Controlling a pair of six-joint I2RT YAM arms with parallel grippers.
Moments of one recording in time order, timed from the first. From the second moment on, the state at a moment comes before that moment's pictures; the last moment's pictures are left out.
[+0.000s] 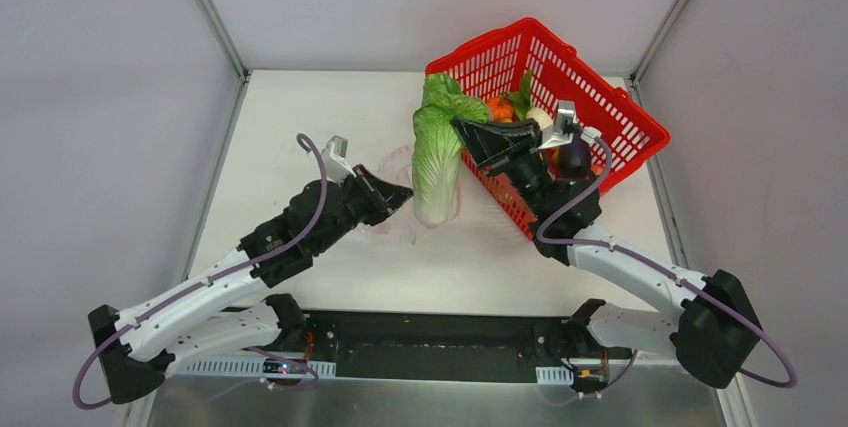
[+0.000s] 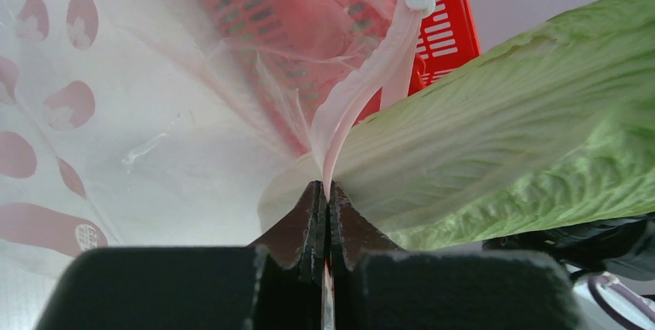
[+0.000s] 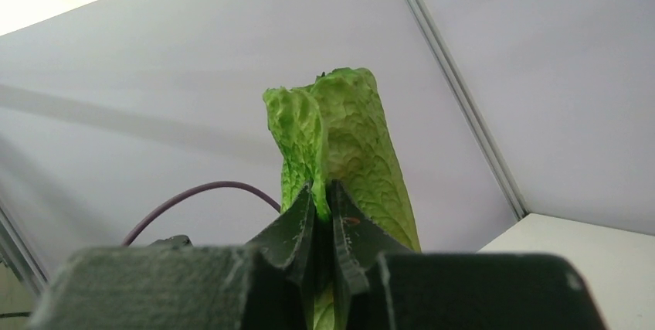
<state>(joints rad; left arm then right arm) -0.93 0.81 0.77 -0.20 -0.29 -1.08 0.78 1.12 0.70 1.11 -0.08 0.73</state>
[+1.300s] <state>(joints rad) -0.89 0.74 0.79 -0.35 -0.29 -0.98 0.78 0.94 0.97 -0.16 -0.36 0.41</state>
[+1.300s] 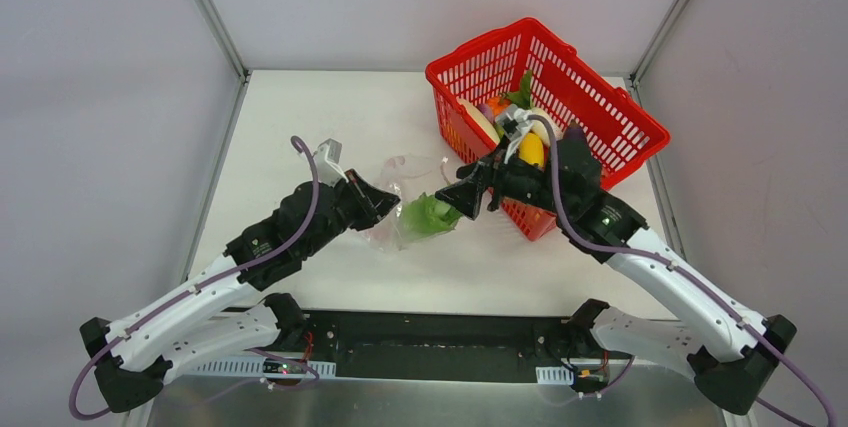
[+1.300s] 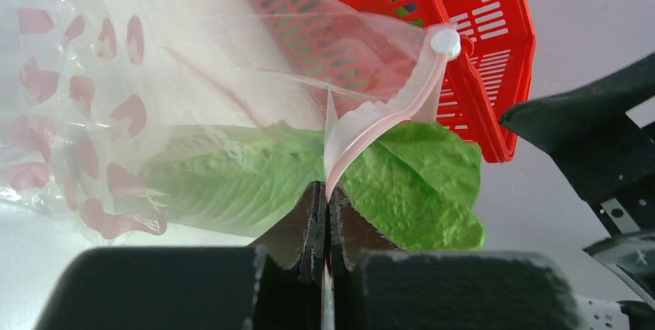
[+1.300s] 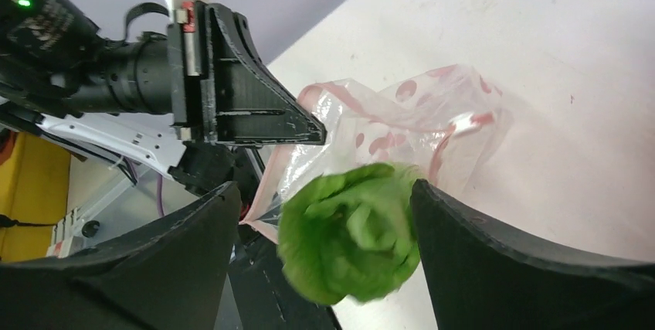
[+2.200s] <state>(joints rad) -0.89 0.88 0.85 -0.38 -0.21 -0.95 0.88 1.02 1.17 -0.61 -0.50 0.30</state>
